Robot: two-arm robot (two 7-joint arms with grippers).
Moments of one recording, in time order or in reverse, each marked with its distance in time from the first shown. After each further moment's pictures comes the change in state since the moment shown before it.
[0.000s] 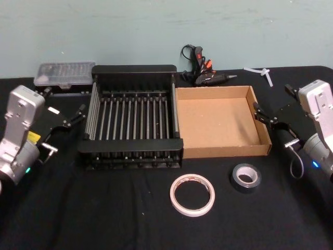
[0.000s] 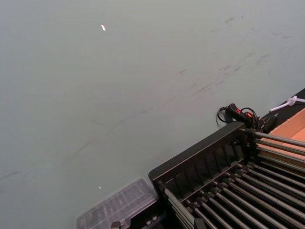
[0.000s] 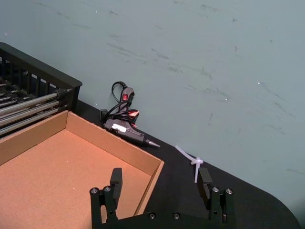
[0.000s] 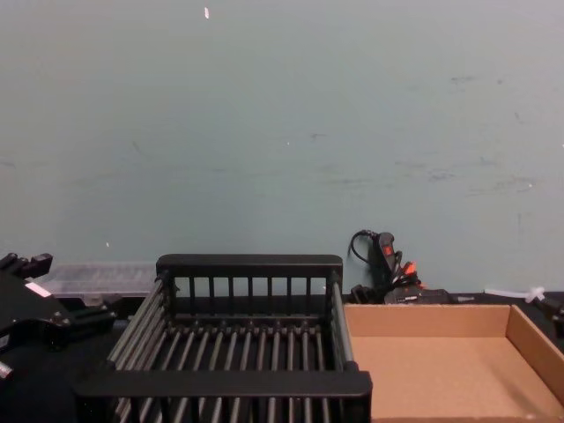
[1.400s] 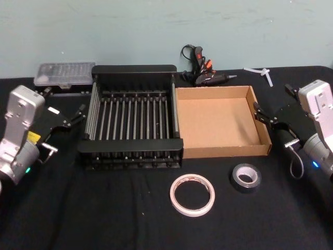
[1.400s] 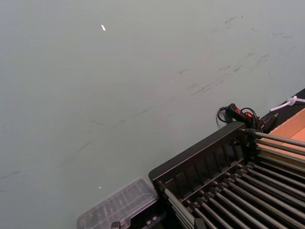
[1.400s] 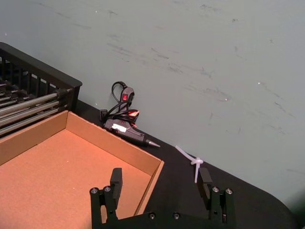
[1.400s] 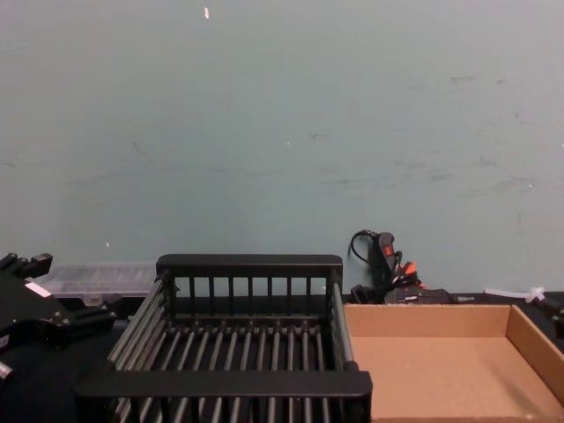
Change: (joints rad) left arm 0.000 0.000 0.000 0.000 0.000 0.000 0.000; right arm 0.000 0.000 0.000 0.000 0.000 0.000 0.000
